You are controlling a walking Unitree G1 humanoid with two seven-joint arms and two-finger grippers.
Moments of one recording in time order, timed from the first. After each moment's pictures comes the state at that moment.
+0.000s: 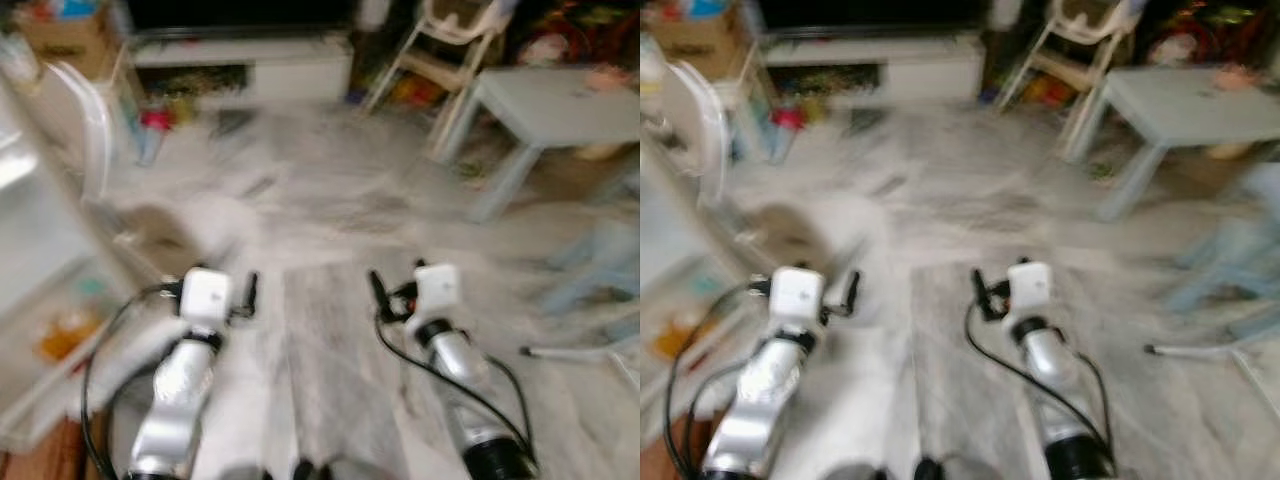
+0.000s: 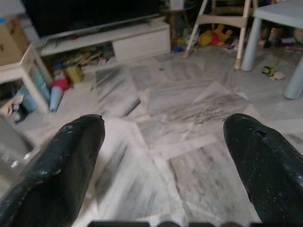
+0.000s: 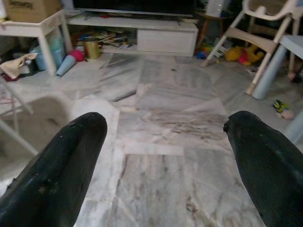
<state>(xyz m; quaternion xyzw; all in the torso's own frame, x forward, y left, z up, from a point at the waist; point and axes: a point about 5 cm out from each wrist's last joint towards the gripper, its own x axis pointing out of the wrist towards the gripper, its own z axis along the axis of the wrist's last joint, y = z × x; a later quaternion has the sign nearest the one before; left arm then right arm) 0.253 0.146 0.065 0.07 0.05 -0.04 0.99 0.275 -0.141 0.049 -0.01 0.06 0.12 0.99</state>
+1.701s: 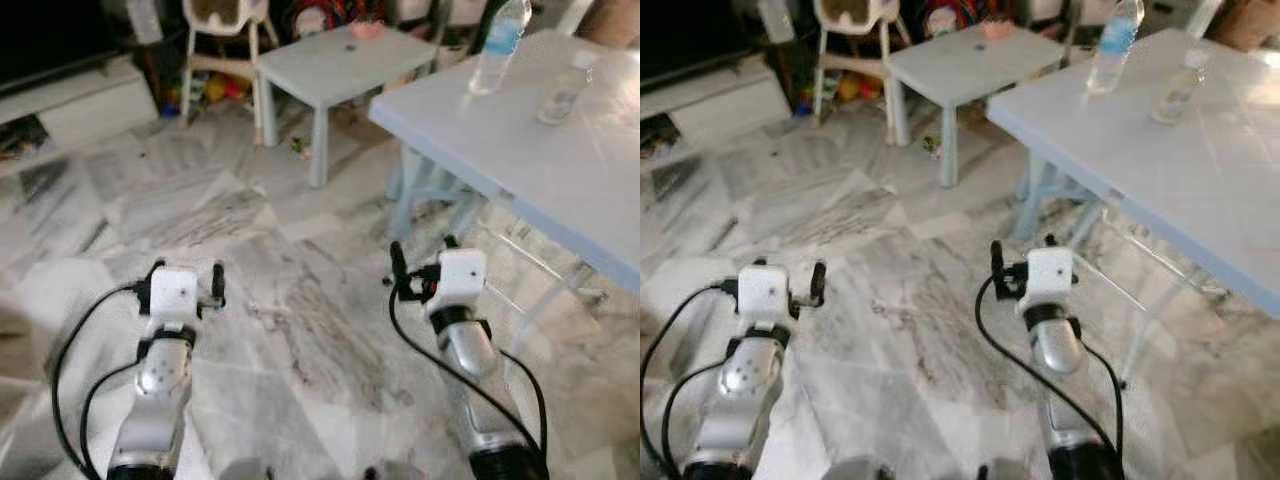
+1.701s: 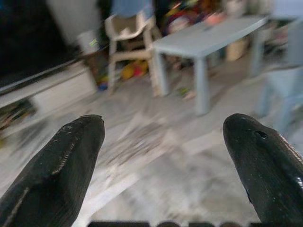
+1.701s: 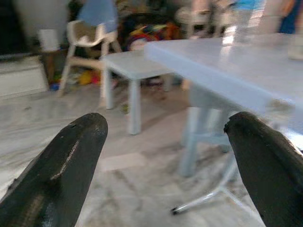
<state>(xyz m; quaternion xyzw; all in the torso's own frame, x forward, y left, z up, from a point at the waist) 0.256 0.168 0.067 0.08 0.02 0.02 1.00 0.273 -0.154 0.086 -0.02 -0.01 0.03 1.00</state>
